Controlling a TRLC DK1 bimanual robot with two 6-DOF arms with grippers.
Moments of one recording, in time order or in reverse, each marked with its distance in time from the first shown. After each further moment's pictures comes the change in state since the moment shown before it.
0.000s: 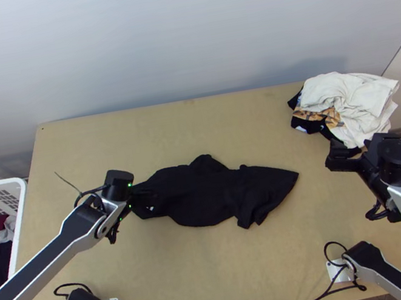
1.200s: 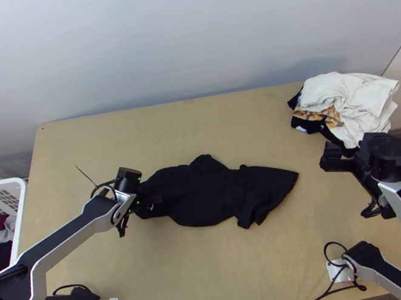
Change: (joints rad) left arm 0.063 0.240 -0.042 0.153 0.097 -0.013; right arm 0.008 0.034 -0.019 0.005 0.000 -0.015
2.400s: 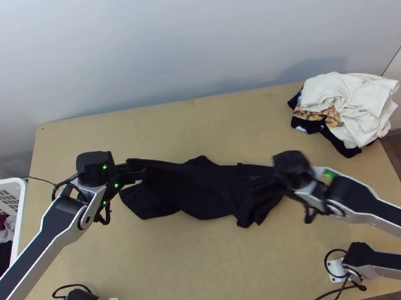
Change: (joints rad) left arm 0.052 -0.267 0.165 -0.024 0.003 0.026; right arm 0.414 0.365 -0.108 0.269 -0.196 0.136
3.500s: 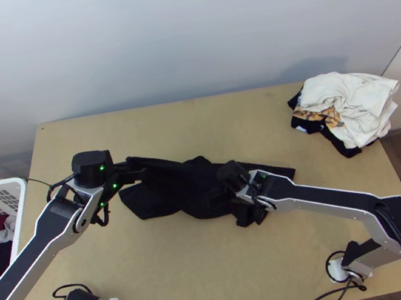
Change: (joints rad) left arm -0.024 -0.032 0.040 -0.051 -0.003 -0.008; right arm 0.111 0.505 0.116 0.260 -0.108 0.121
